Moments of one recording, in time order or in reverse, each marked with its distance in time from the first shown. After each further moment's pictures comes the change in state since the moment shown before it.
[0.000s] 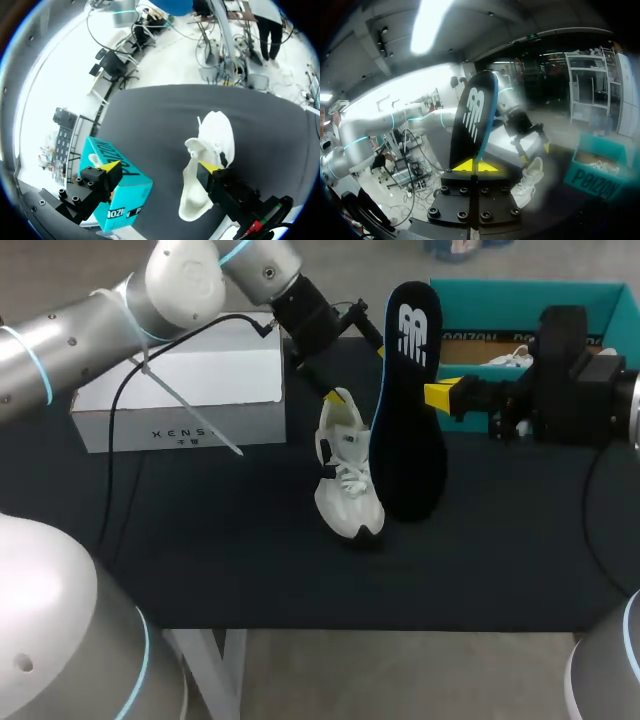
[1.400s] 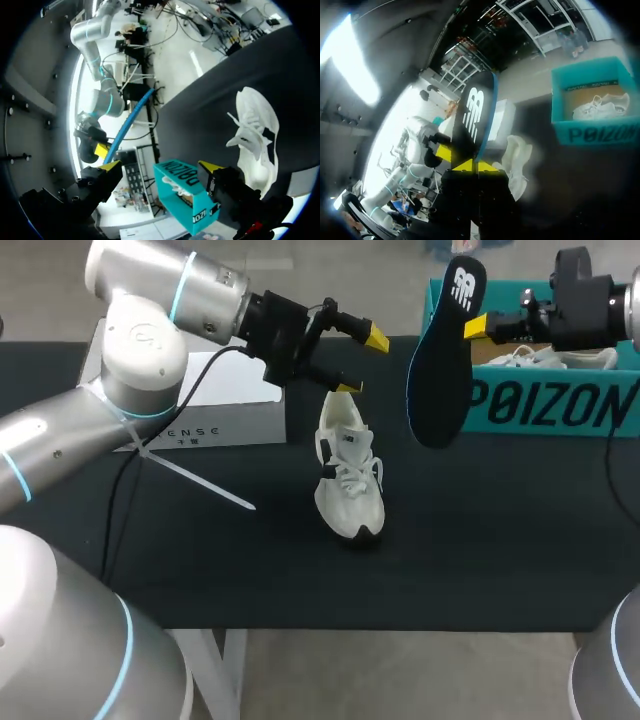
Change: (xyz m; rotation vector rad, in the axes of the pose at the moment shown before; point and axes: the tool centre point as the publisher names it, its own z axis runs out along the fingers) left arm -0.036 -0.068 -0.036 -0.012 -0.473 0.576; right arm -0.216 -0.001 0.047 0.143 -0.021 0.668
